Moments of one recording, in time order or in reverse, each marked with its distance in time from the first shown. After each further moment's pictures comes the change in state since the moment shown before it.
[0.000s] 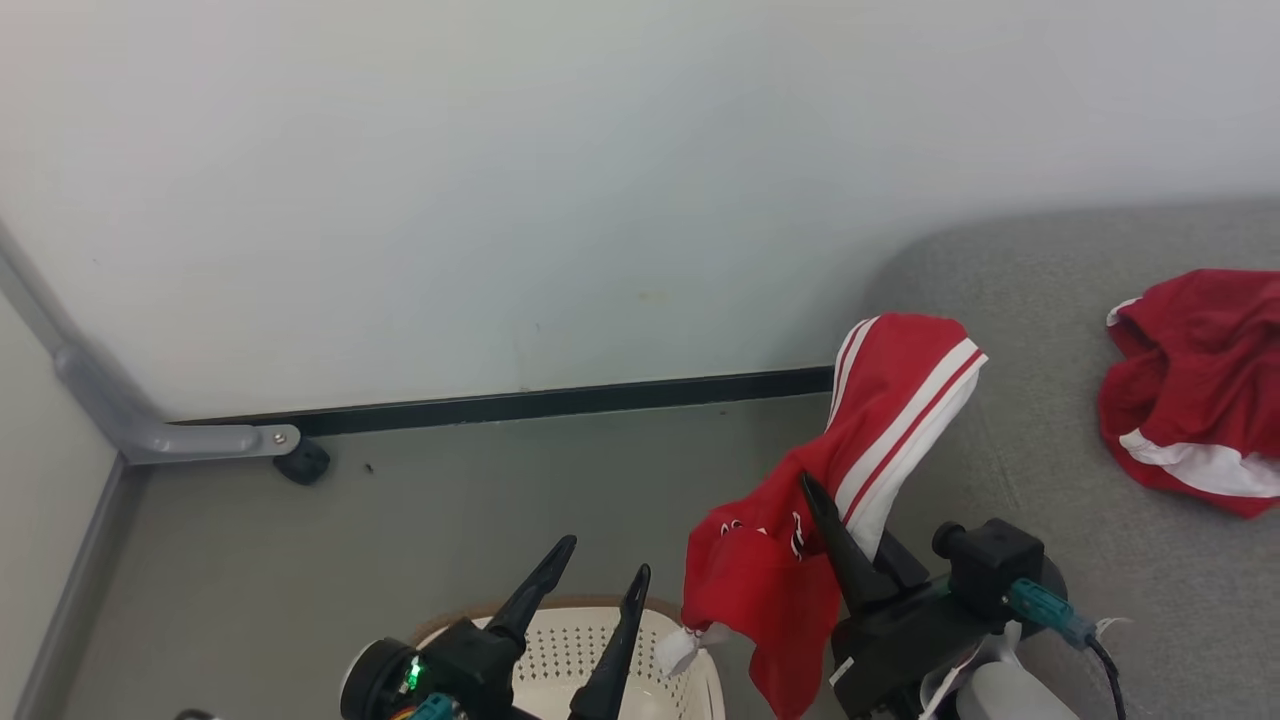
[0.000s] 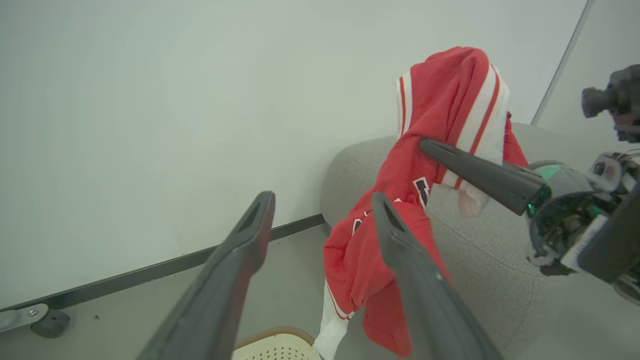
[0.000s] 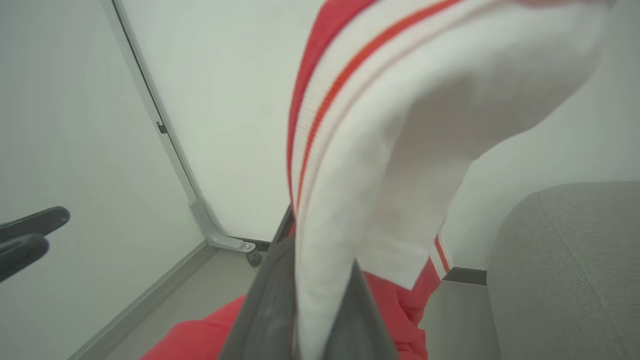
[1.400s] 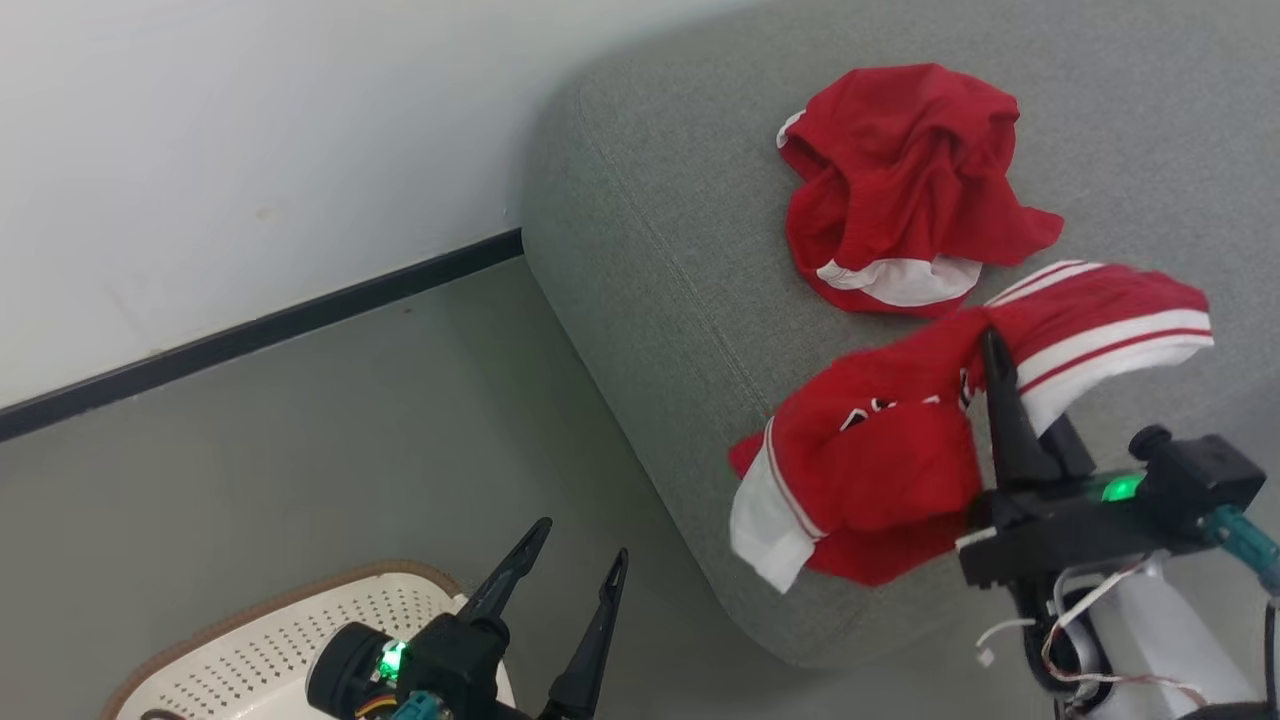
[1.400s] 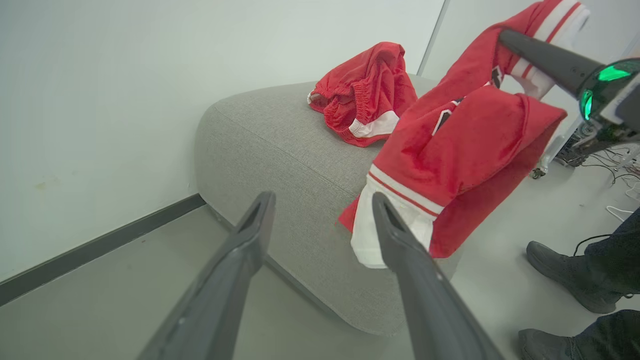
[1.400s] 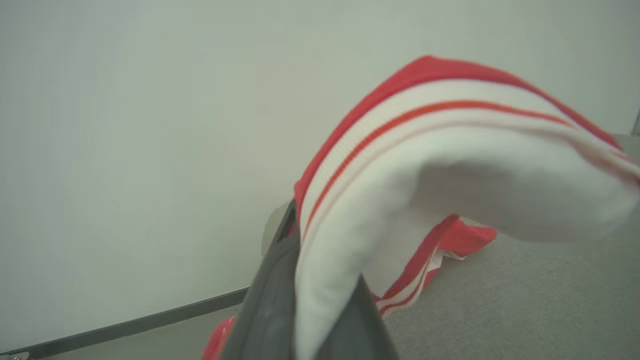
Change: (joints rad) left arm 0.021 0.040 0.019 -0.086 0.064 0.035 0.037; right arm 0.007 -0.057 -0.231 -0.194 0.036 -0.076 -0.009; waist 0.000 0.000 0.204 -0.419
